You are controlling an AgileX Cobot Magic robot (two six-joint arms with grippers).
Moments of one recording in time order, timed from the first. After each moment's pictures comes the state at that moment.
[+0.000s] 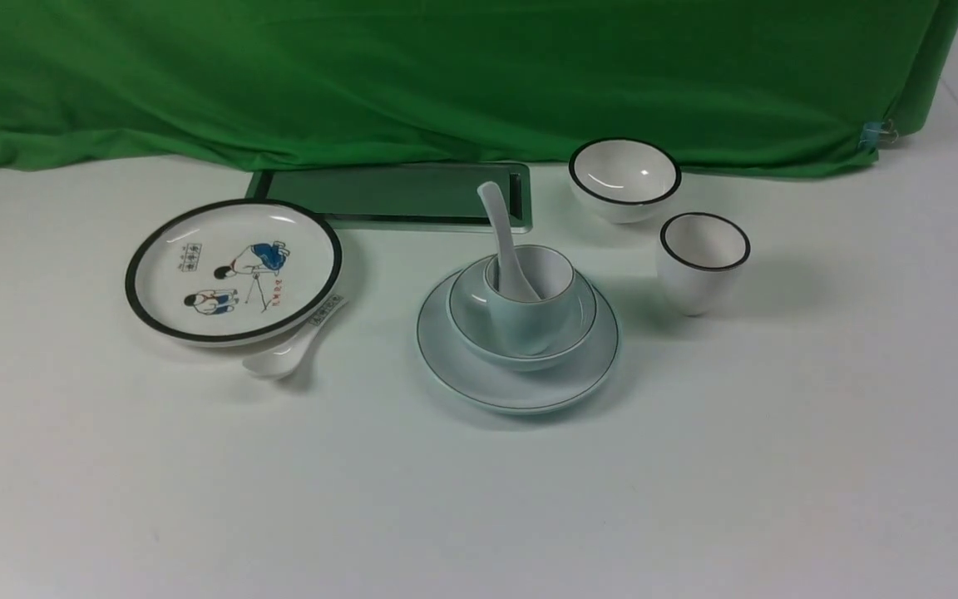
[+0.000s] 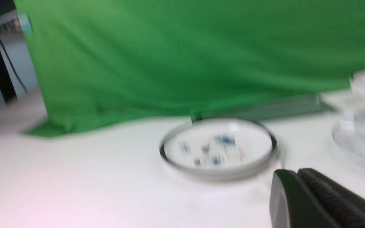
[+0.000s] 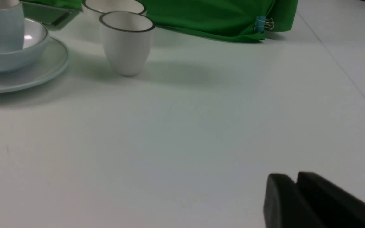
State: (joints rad) right arm 0.05 0.00 0.01 -0.02 0.22 -0.08; left arm -0.02 0.00 0.01 -0.15 0.09 0.29
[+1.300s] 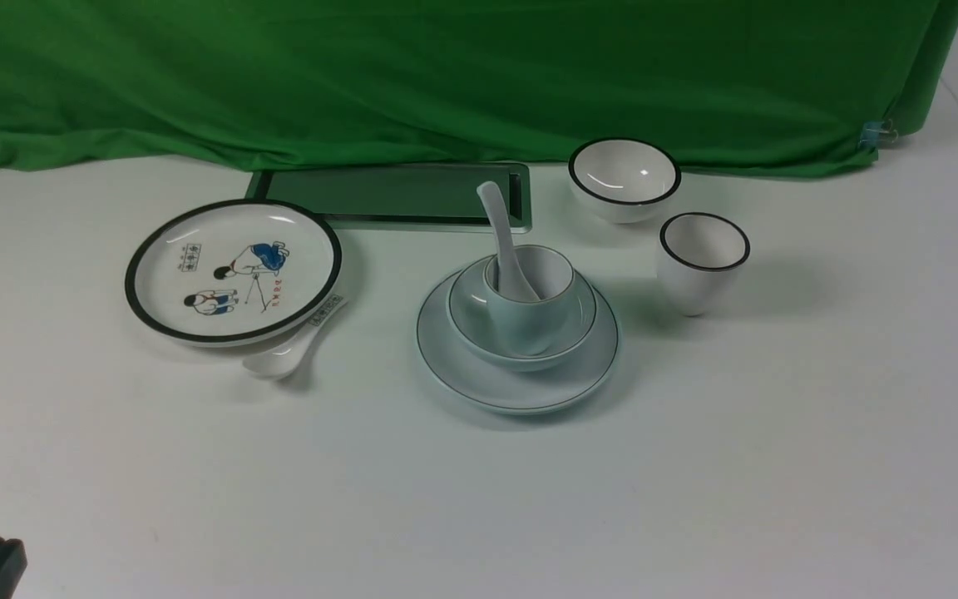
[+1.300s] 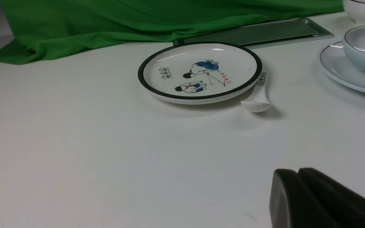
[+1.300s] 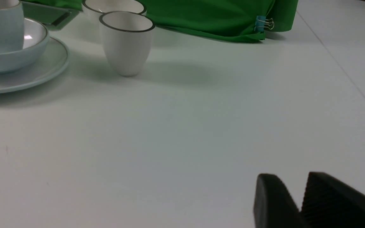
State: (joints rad) right arm 0.05 0.00 0.01 -0.02 0.22 -0.08; left arm -0.02 0.00 0.01 -0.16 0.26 0.27
